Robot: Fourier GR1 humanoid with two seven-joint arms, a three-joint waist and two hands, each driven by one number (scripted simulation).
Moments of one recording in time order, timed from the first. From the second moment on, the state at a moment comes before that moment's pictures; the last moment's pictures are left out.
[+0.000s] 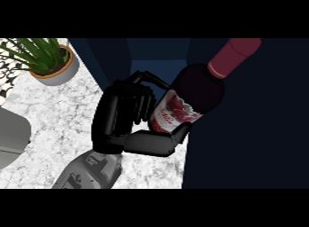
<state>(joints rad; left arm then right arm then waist) -0.44 0.00 -0.43 -1.73 0.13 0.49 0.13 -0.05 -0.06 0.05 -2.48 -0.10 0.14 0.63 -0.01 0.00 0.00</state>
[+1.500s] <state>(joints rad) -0.54 0.00 -0.50 -1.32 0.29 0.66 -0.21 -0.08 -0.07 0.01 -2.49 -0.12 0.16 0.66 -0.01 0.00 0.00</state>
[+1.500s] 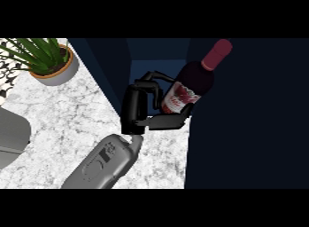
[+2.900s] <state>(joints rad) -0.71 0.00 -0.26 -0.91 0.38 0.49 -0.41 -0.06 -0.04 0.04 -2.47 -0.12 0.16 0.63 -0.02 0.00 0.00</state>
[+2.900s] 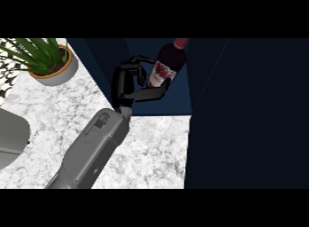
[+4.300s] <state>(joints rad) -1.09 0.00 -0.05 -0.30 0.45 0.47 -0.68 -0.05 -0.02 0.08 -2.46 -0.12 0.16 0.60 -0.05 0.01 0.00</state>
